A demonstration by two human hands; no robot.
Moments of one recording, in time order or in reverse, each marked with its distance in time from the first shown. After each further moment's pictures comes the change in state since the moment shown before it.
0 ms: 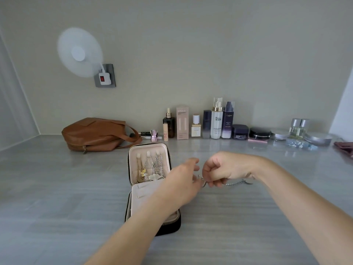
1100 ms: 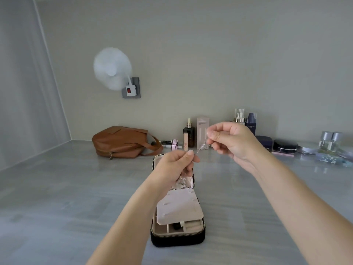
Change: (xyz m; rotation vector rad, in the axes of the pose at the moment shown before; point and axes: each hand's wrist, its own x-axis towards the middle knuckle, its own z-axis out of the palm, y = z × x) left_hand 0.002 -0.027 -0.063 -0.829 0.144 -0.088; right_hand 0.014 -0.070 -0.003 0.729 0.602 -0.356
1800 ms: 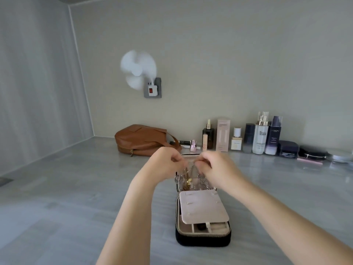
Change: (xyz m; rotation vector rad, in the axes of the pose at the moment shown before) left_hand -0.006 0.011 -0.072 0.697 0.124 -0.021; right_hand -0.002 0.050 0.072 -0.853 -0.142 -0.248
